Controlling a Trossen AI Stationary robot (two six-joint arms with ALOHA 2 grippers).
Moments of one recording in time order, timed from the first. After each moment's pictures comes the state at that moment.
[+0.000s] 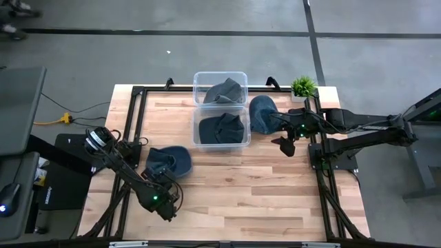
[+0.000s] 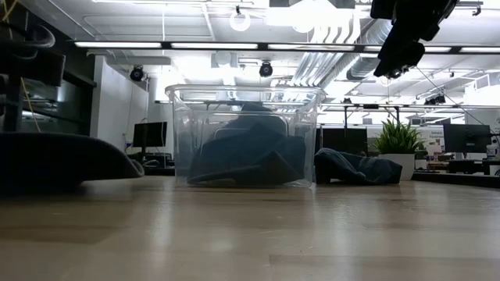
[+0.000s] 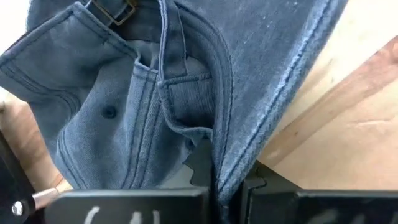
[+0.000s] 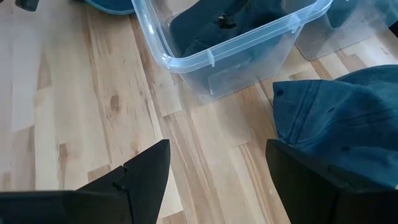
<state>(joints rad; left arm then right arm) -0.80 1.77 1.02 -1.07 -0.35 -1.62 -0.08 0.90 0.88 -0.80 0.04 0.31</state>
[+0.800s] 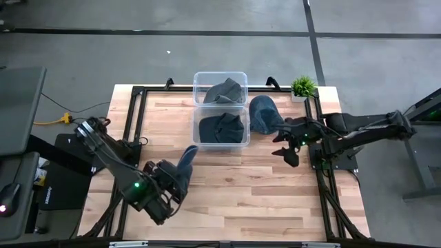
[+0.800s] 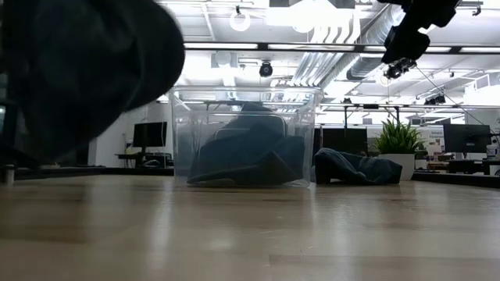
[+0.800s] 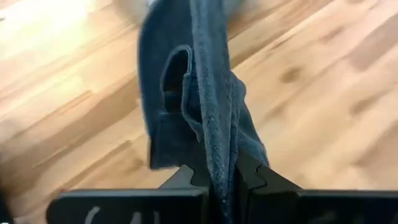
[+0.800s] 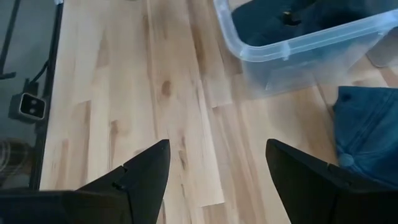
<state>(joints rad) -0.77 1.62 1.50 -1.41 -0.65 -1.74 0.06 0.90 0.88 -0.76 -0.02 0.34</state>
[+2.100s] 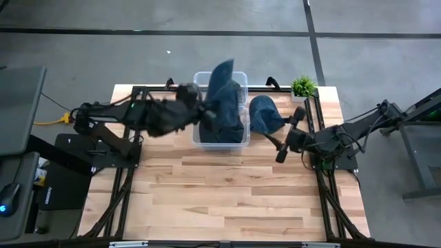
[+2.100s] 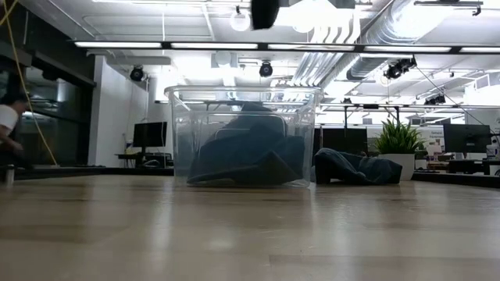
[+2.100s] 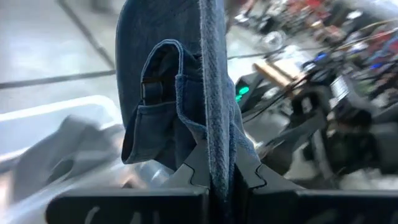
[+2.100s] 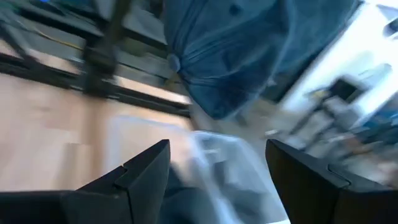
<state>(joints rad) -0.20 1.52 1.90 -0.74 -0.80 -0.74 0.44 0.93 0.88 -0.11 0.87 -0.35</state>
